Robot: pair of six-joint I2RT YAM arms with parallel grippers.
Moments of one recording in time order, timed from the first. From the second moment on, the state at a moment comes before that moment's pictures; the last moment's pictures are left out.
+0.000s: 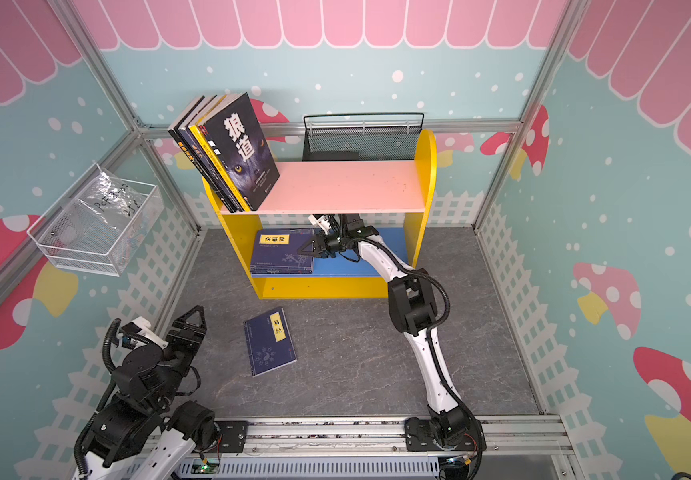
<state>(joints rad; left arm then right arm) -0.36 0.21 0.58 -0.61 -0.41 -1.11 0.45 2.43 2.22 -0.47 -1.12 0.47</state>
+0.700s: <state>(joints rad) -0.36 0.25 0.56 -0.59 -0.40 -1.13 0.45 2.44 2.25 -0.49 -1.09 0.45</state>
